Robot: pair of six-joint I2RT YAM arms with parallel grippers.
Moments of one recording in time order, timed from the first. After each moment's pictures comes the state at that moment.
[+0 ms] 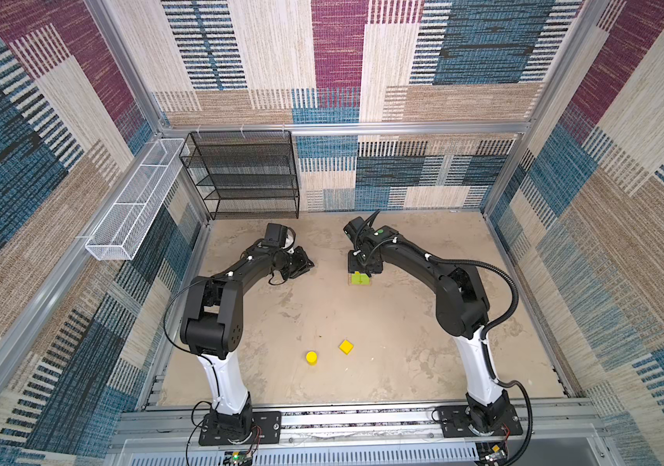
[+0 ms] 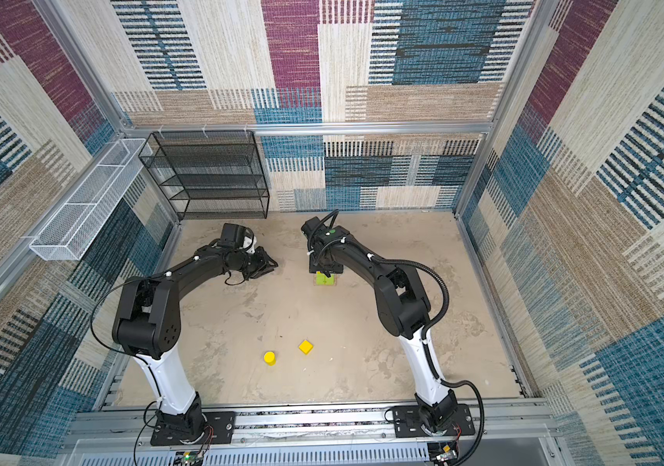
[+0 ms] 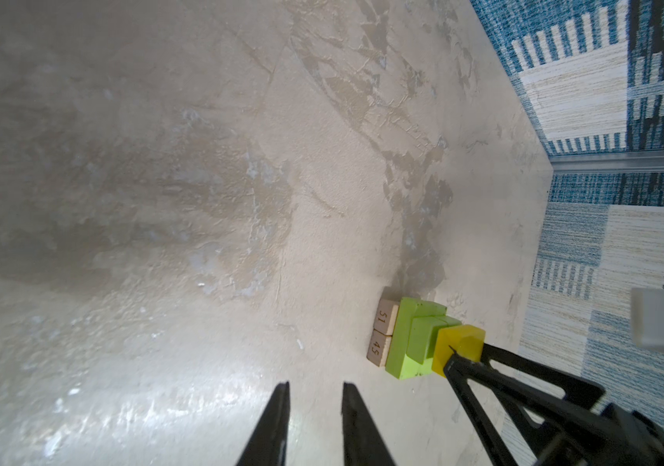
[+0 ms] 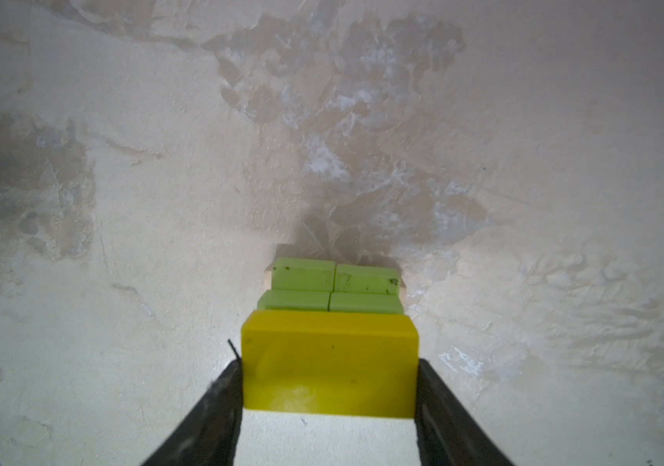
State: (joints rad) left arm -0.19 1.89 1.32 -0.40 0.46 -0.68; right arm 0.61 2.20 1.92 -0.93 0.13 0.58
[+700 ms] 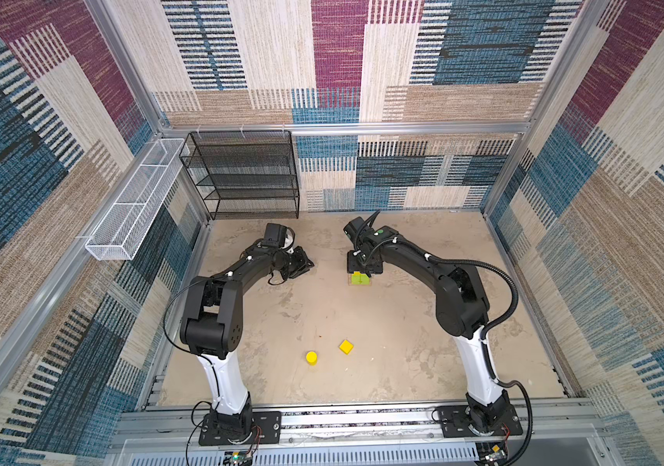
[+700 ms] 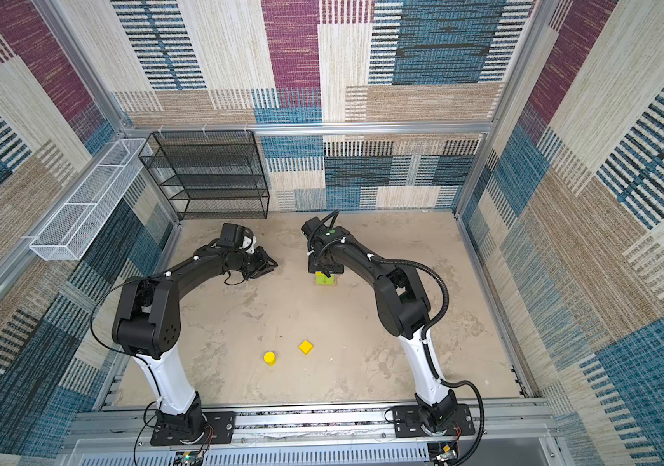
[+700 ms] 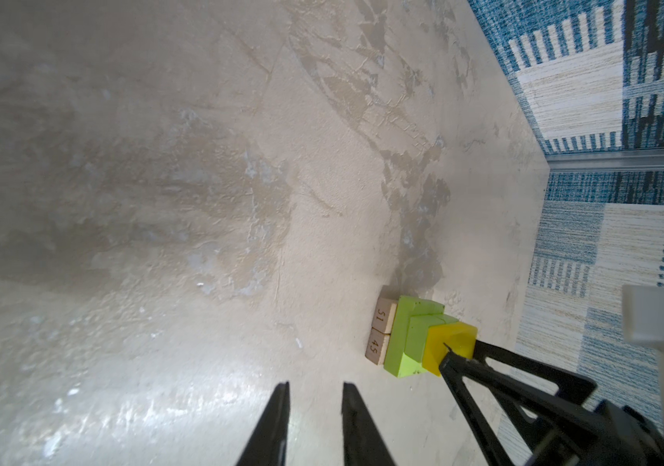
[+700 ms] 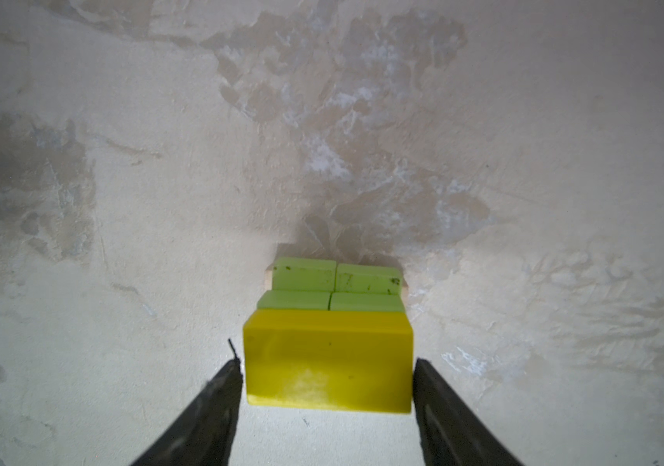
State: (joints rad) left arm -0.19 1.89 1.32 -0.40 0.47 -0.68; right arm 0.61 2.20 1.92 -0.93 0.12 0.59
